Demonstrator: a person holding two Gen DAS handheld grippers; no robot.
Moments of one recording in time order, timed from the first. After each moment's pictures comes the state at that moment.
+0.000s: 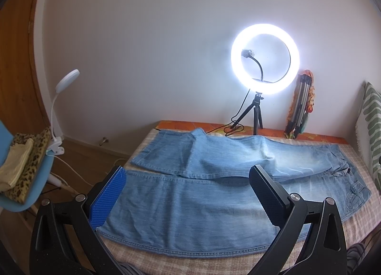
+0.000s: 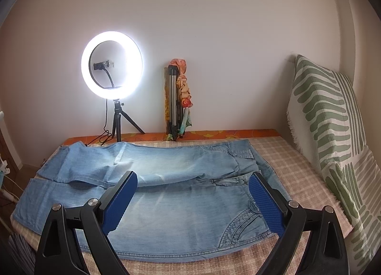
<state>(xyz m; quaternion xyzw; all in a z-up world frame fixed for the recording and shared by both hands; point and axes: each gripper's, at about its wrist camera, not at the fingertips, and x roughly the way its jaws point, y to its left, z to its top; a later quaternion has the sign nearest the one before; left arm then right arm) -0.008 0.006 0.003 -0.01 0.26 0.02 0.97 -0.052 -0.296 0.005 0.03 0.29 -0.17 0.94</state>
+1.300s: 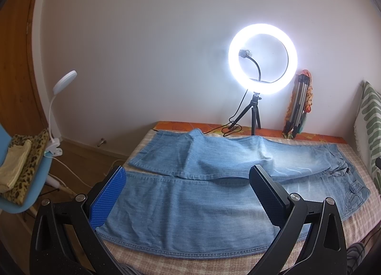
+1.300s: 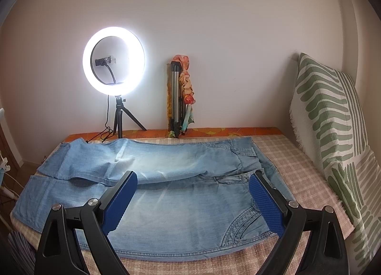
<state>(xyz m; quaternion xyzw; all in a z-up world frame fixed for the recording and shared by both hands) -0.002 0.006 0.008 -0.01 0.26 0.01 0.97 -0.052 -0.297 -0.002 0.03 0.30 -0.17 0.94</state>
